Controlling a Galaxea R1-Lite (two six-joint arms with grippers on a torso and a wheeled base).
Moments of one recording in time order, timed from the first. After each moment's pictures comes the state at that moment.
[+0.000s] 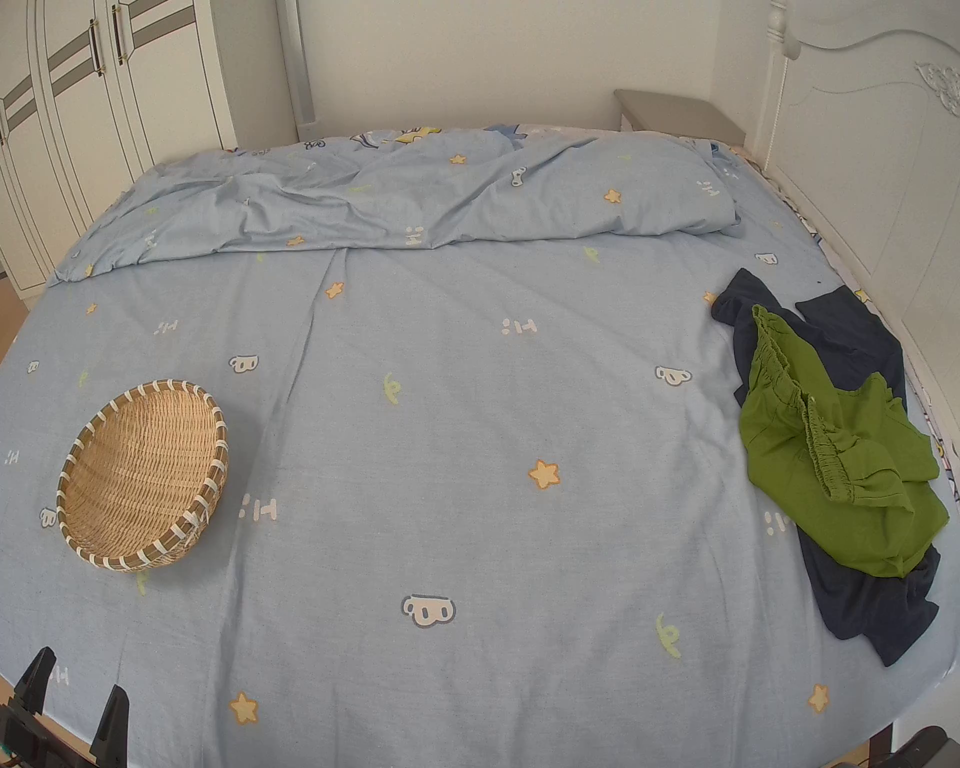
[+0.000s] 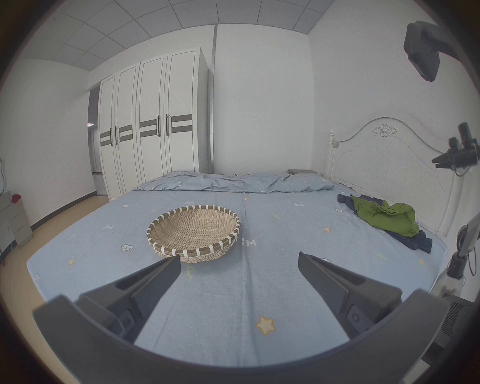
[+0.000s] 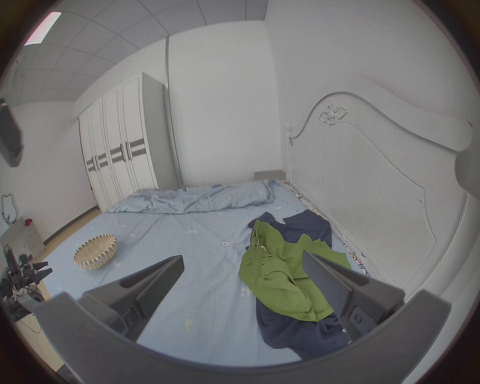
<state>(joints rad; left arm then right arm) 0.00 0.02 -0.02 0.00 -0.02 -0.01 0.04 0.52 -0.66 0.23 -0.01 0.02</state>
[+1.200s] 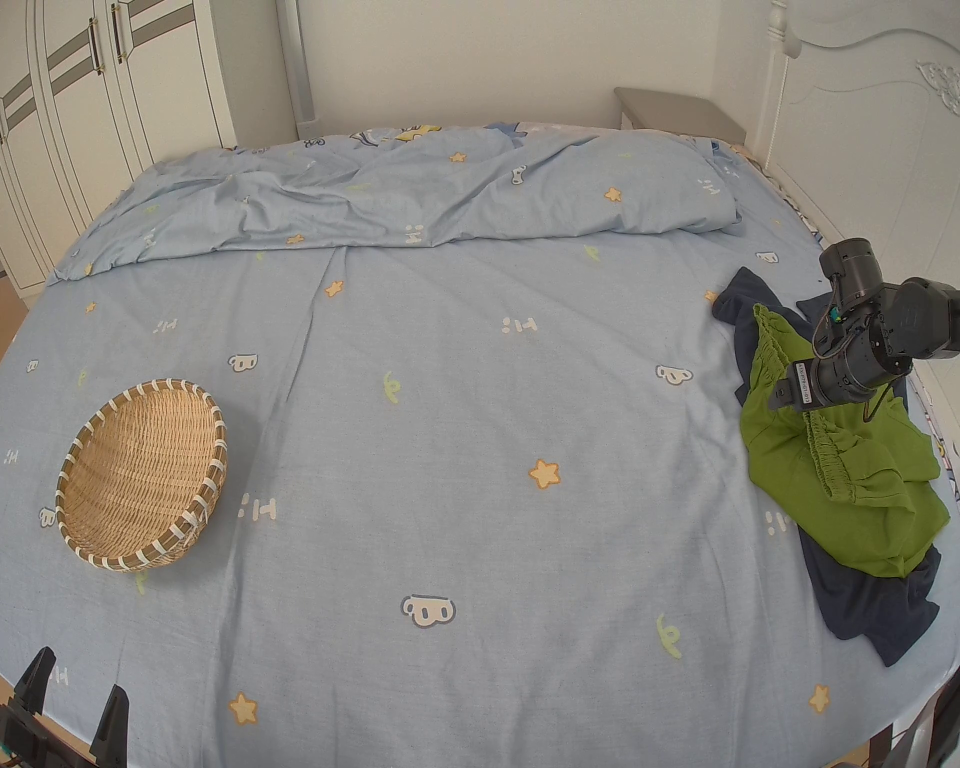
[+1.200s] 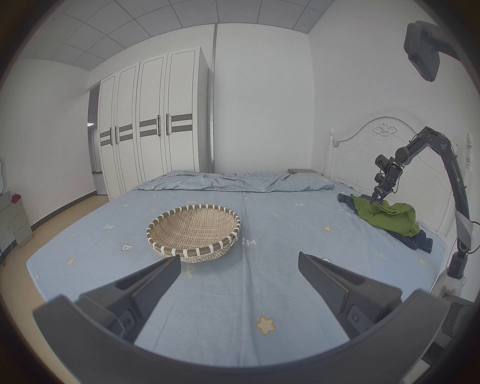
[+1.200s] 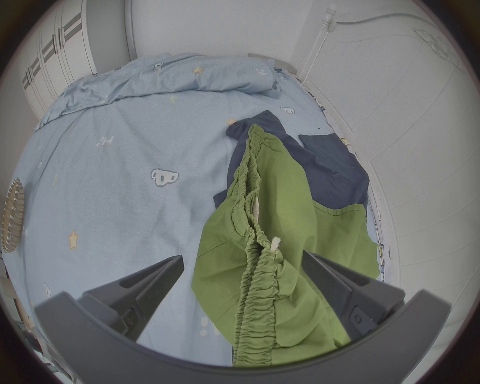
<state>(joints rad) 0.00 0.02 -0.02 0.00 -0.02 -0.01 0.09 1.91 -1.49 0.42 -0.25 -0.05</state>
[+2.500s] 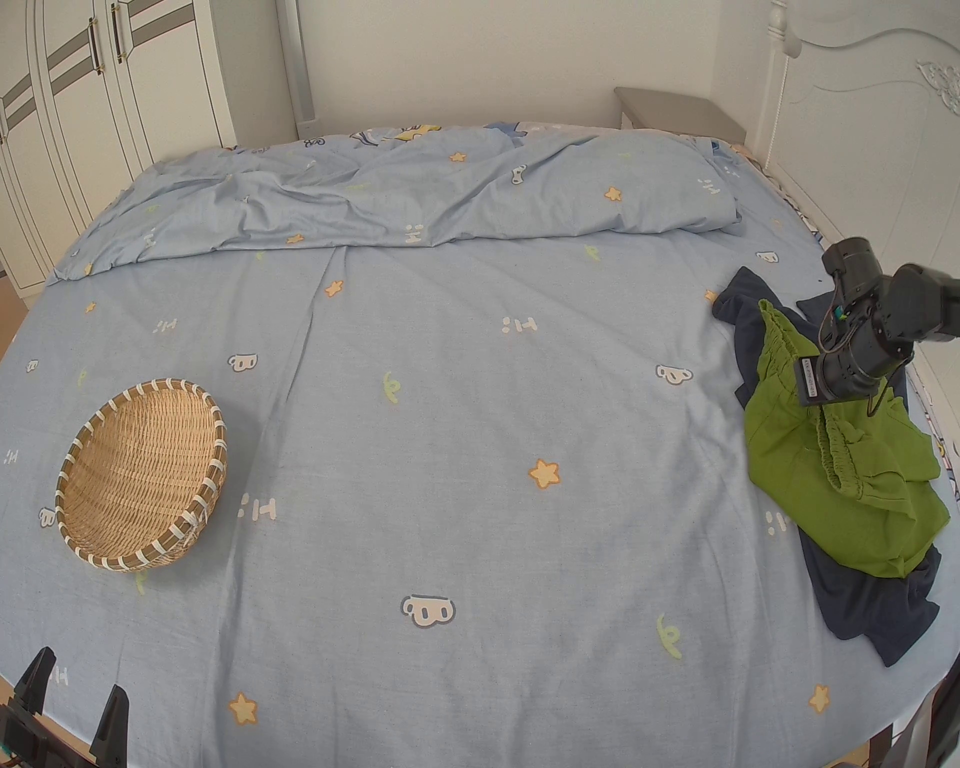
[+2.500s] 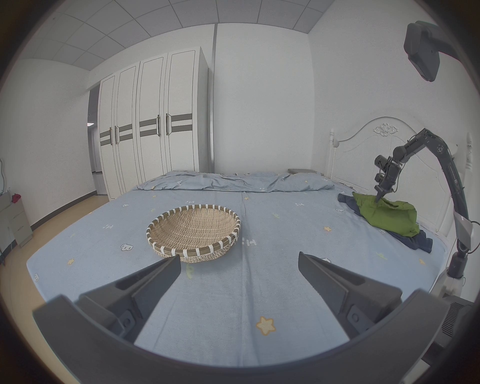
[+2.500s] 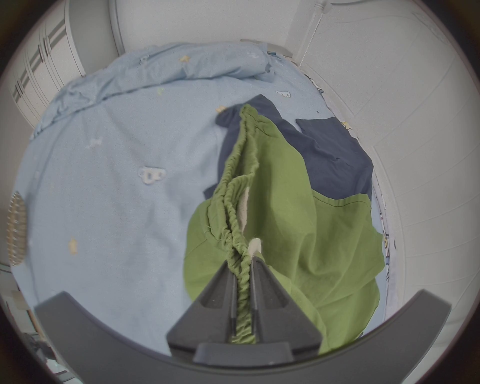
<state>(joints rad) 0.00 0.02 -0.02 0.00 -0.01 -0.01 0.03 1.98 -1.64 0.56 -0.19 -0.02</state>
